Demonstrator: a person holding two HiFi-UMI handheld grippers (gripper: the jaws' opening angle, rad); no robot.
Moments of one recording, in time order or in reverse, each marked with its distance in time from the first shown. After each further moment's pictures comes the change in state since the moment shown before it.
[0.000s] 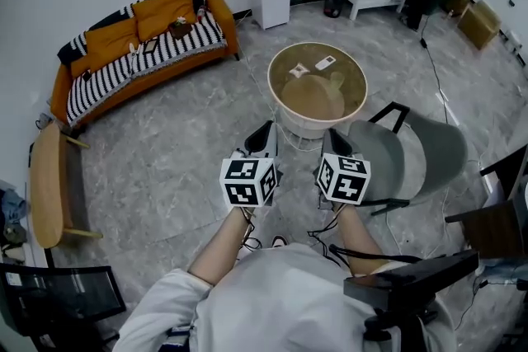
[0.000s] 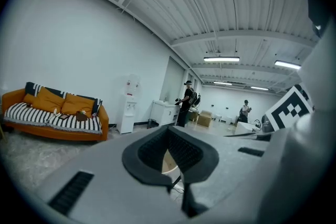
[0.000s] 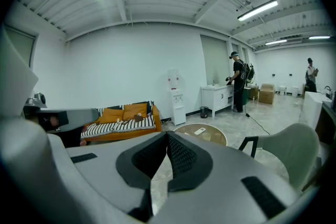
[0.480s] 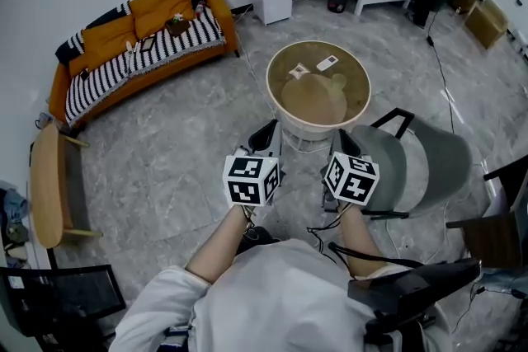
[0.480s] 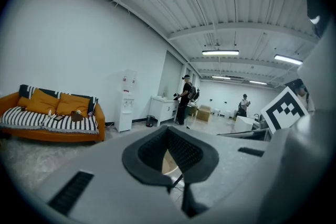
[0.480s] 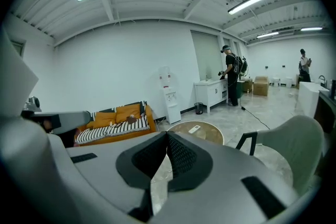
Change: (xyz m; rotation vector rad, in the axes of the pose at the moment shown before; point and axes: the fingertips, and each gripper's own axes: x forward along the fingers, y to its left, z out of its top) left arm 0.073 -0.002 -0.003 0.035 0.055 -0.019; right arm 0.054 -0.061 0.008 0.086 0.021 -0.046
